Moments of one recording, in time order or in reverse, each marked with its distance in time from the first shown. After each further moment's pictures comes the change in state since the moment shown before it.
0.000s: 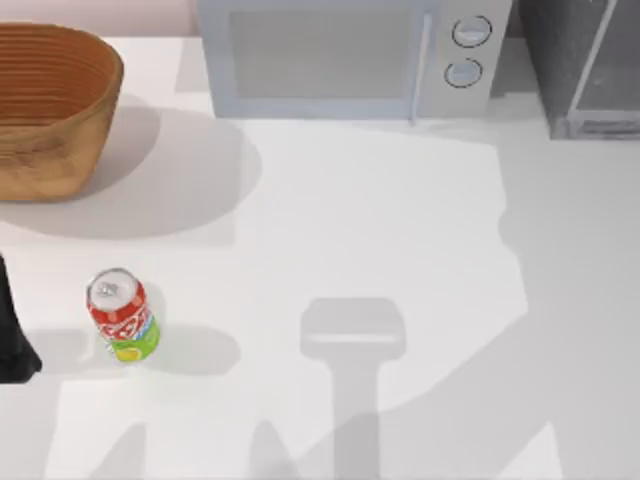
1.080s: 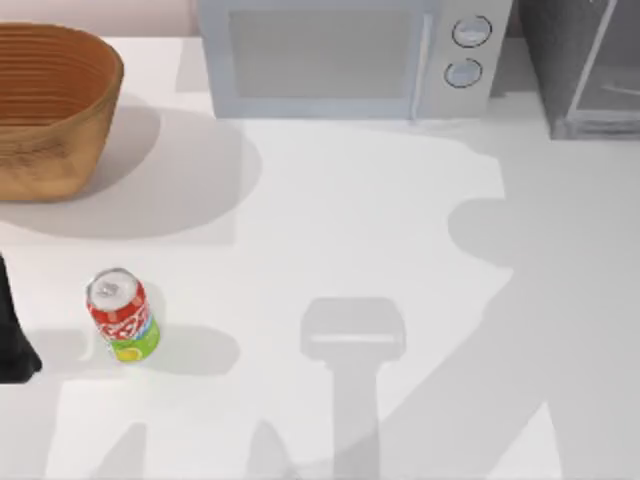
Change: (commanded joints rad) left arm 0.000 0.000 0.000 0.000 0.000 0.000; right arm -0.001 -0.111 0.047 -0.162 -0.003 0.004
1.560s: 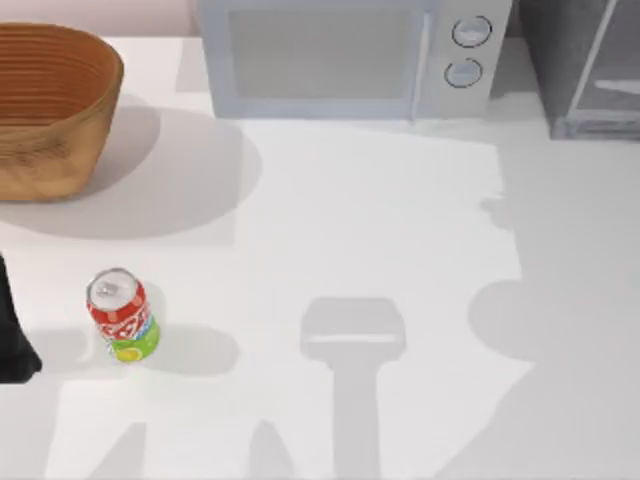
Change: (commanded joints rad) left arm 0.000 0.000 0.000 0.000 0.000 0.000; right arm -0.053 -0.247 -0.379 0.097 -0.063 -0.002
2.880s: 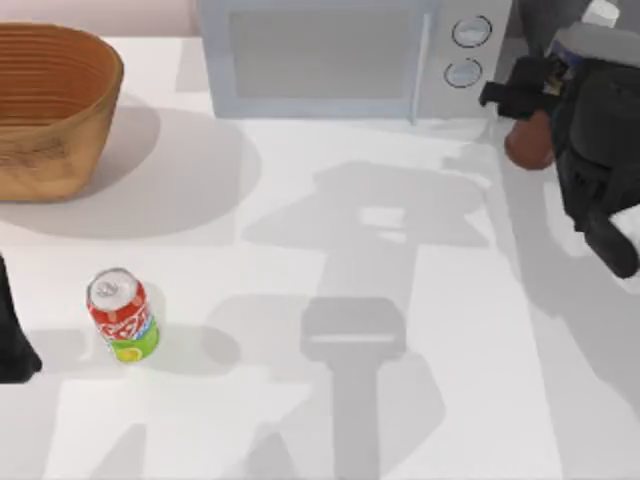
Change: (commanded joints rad) left arm 0.000 0.000 0.000 0.000 0.000 0.000; right arm 0.634 0.085 -0.065 0.102 0.553 -0.025
